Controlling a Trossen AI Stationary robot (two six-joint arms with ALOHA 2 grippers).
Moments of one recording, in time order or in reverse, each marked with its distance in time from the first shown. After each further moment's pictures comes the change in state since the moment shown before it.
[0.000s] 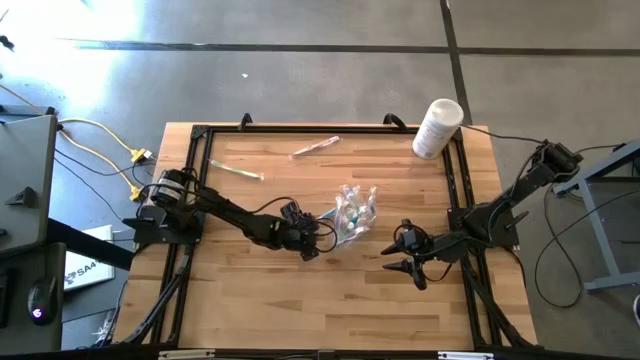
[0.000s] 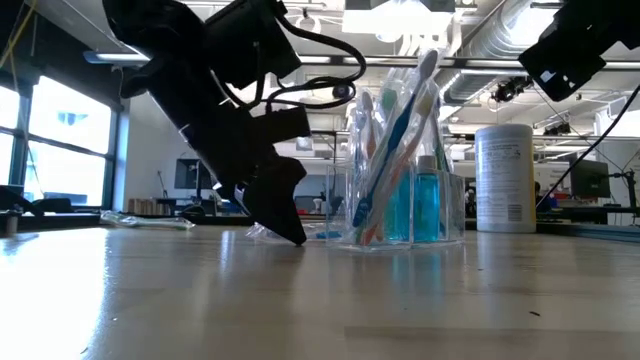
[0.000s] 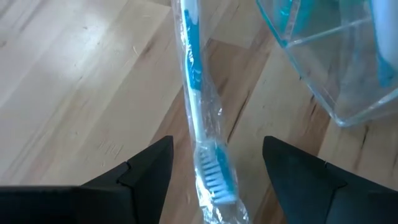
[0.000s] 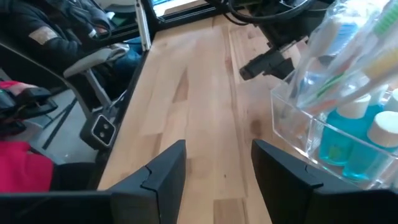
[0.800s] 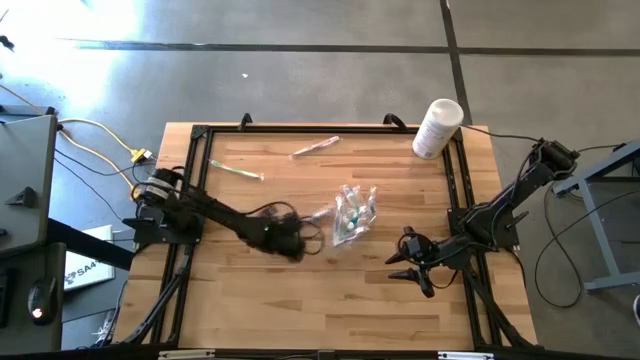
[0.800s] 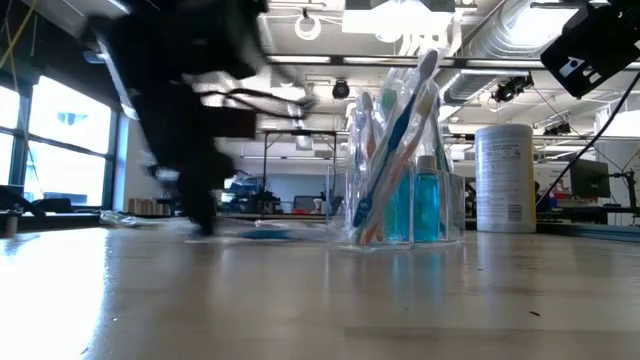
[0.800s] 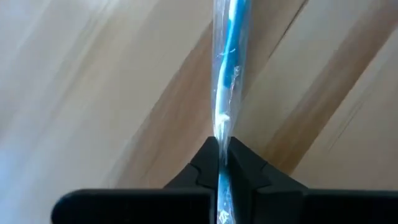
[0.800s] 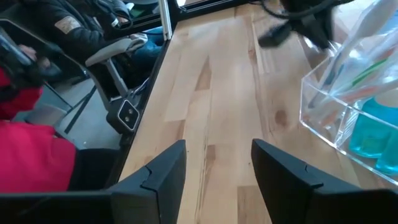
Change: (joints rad) left arm -0.079 -0.118 0.043 -0.469 0.040 -0.327; right arm 0.078 0.003 0.000 -0.001 -0.006 0.023
